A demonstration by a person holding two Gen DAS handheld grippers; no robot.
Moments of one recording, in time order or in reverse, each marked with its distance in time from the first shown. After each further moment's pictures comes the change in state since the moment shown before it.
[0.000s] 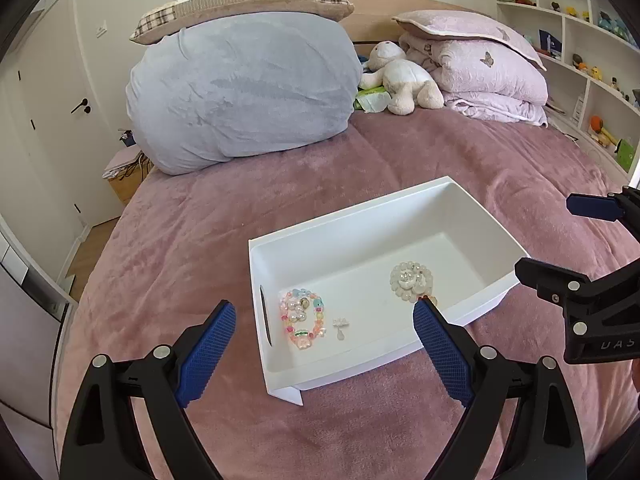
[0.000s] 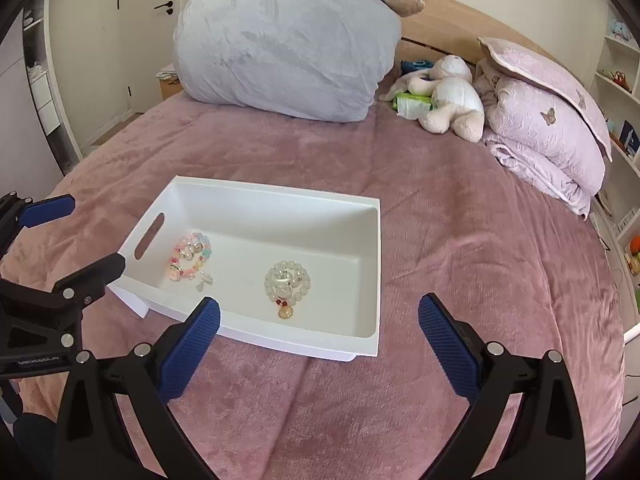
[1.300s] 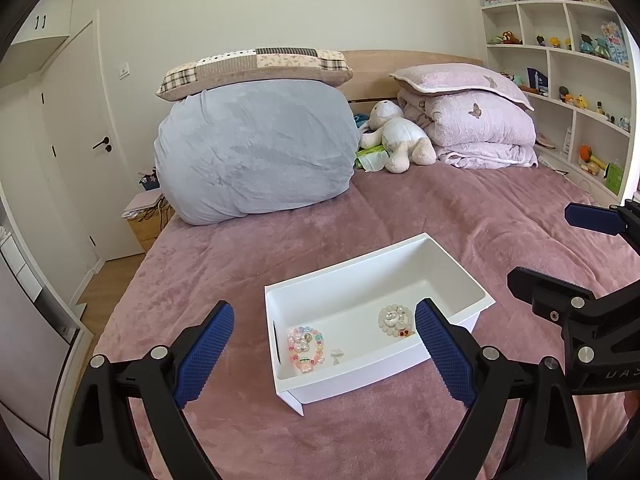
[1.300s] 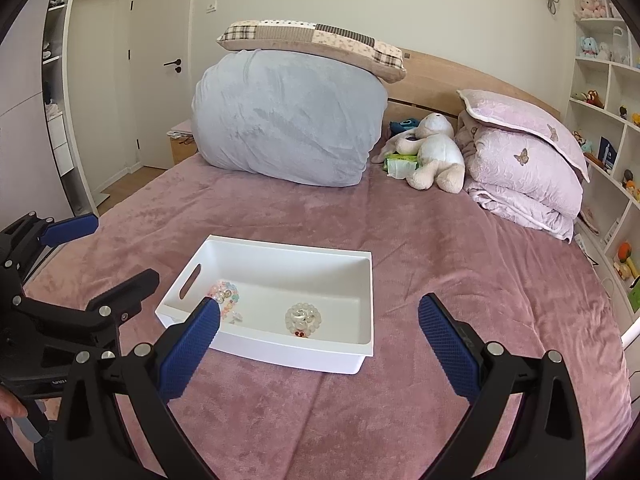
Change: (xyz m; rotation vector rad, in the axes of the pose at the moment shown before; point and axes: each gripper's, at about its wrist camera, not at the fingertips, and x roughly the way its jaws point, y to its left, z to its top) left arm -0.087 -0.013 -0.002 -0.002 -0.198 0.026; right arm -0.103 0.011 -0.011 0.029 -0.219 -0.003
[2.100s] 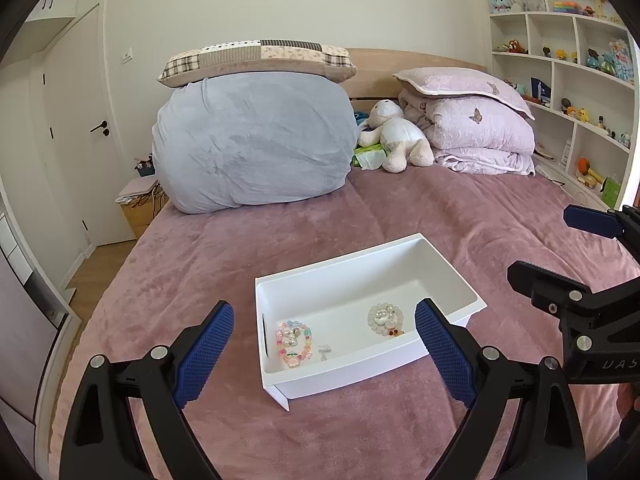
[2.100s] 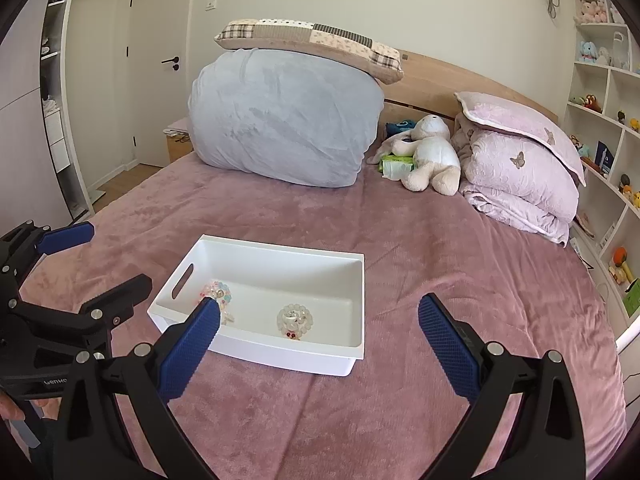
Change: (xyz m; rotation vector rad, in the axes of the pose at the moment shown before) left arm 0.005 0.010 -0.002 -0.050 0.016 -0.033; right arm 0.003 -0.003 0.004 -0.013 0.005 -0.018
